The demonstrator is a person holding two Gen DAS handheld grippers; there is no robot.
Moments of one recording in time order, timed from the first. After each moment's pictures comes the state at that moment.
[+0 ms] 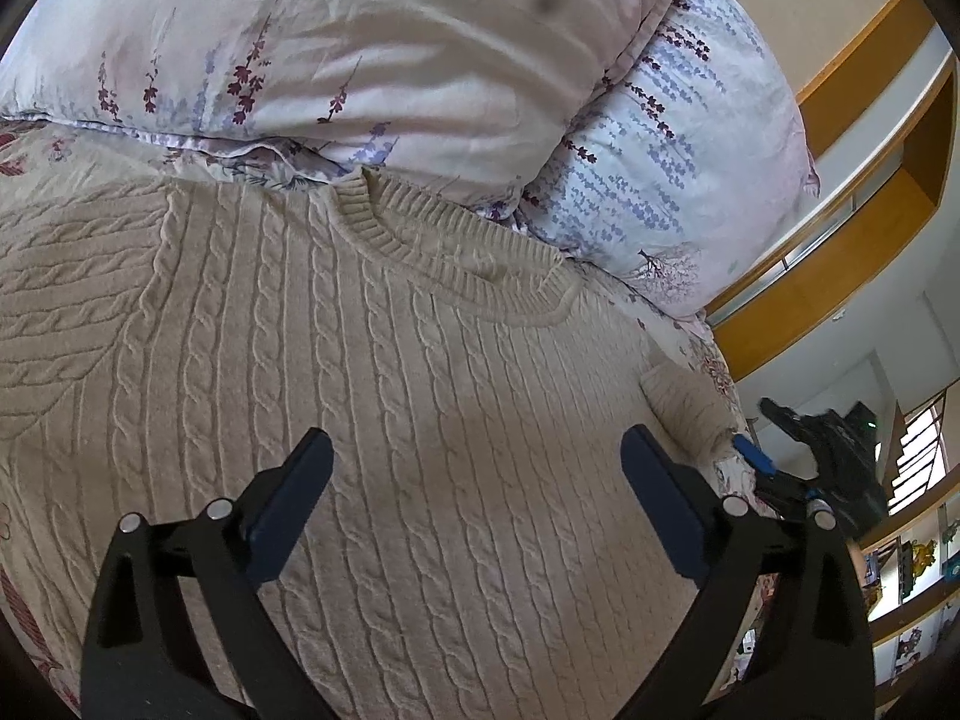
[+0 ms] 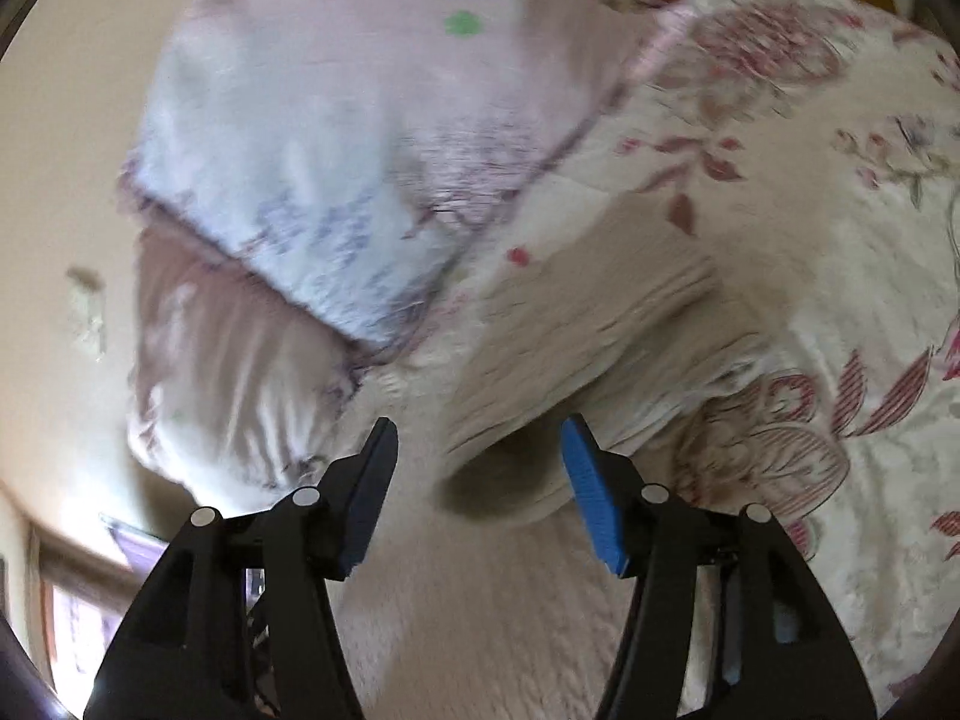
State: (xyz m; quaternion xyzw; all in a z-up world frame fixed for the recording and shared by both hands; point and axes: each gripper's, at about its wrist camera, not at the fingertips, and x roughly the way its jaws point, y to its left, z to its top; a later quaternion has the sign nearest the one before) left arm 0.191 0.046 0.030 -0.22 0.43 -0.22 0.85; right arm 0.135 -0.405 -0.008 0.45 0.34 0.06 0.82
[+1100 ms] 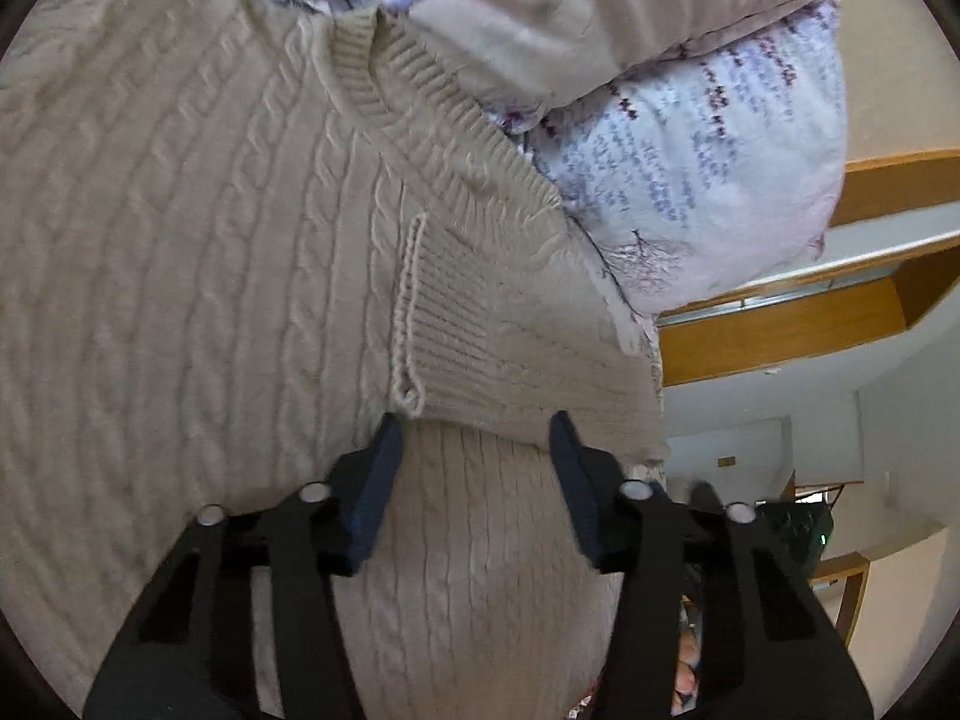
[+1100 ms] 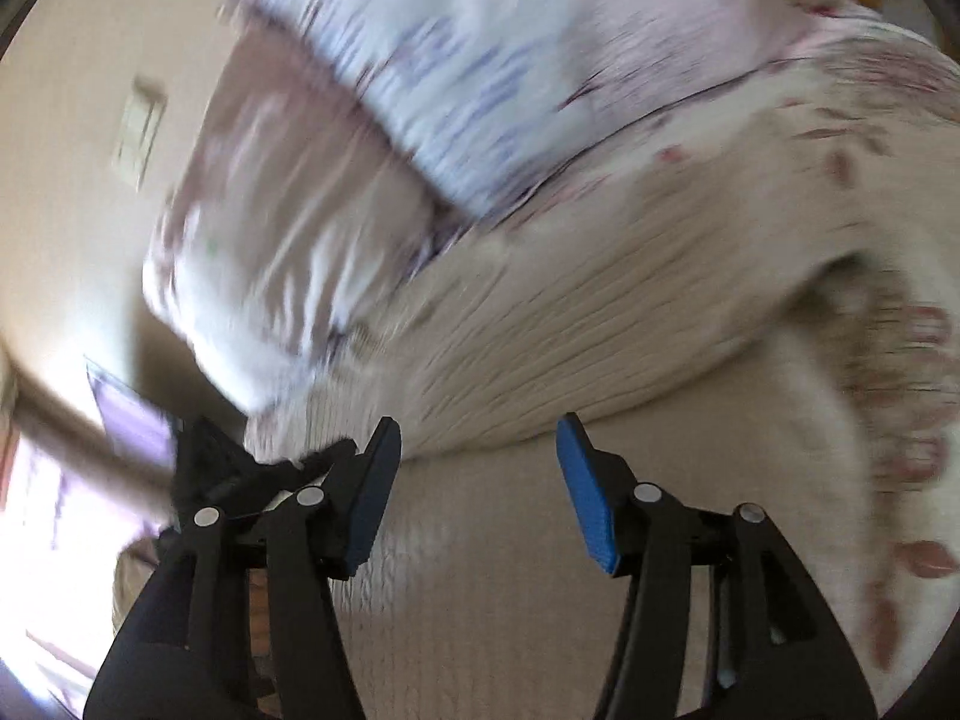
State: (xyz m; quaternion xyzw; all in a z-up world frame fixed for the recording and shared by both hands) left arm 0.220 0.019 -0.017 -0.37 0.52 -0.25 0.73; right arm 0.119 -0.316 0.005 0.34 0.35 0.15 0.86
